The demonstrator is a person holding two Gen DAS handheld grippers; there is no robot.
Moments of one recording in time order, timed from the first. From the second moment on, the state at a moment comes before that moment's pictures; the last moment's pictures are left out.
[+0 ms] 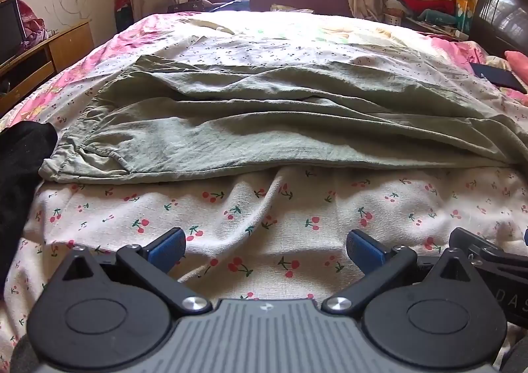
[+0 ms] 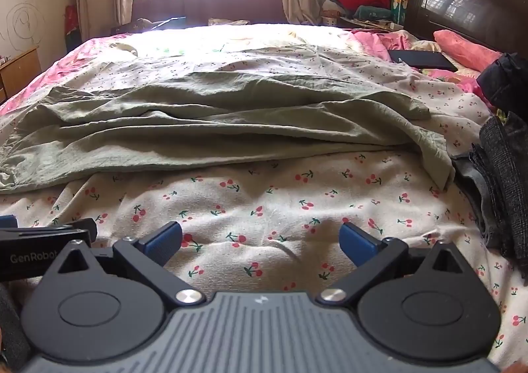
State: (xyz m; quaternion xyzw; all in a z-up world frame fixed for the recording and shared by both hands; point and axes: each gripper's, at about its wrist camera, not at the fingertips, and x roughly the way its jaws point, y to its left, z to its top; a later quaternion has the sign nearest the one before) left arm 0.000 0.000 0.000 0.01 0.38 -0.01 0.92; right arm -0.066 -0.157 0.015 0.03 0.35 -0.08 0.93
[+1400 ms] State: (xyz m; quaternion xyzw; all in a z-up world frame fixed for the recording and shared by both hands) left arm 0.001 0.000 0.002 -0.01 0.40 -0.01 0.92; right arm -0.066 -0.159 0.015 0.04 0.35 -0.08 0.93
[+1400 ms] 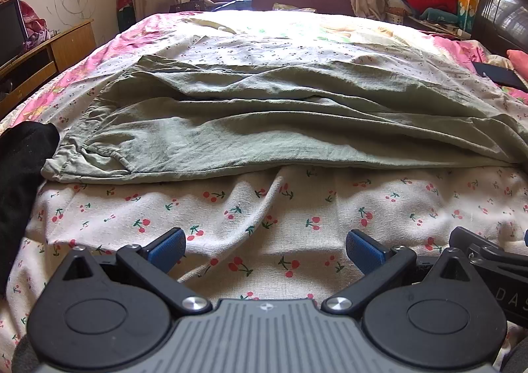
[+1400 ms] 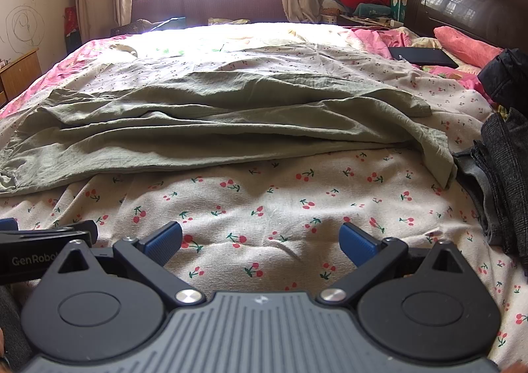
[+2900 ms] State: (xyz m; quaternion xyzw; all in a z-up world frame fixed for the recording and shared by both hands) left arm 0.038 -0.040 0.017 0.01 0.34 -0.12 0.93; right arm -0.022 -0.261 0.023 0.14 0.34 -0.16 0.92
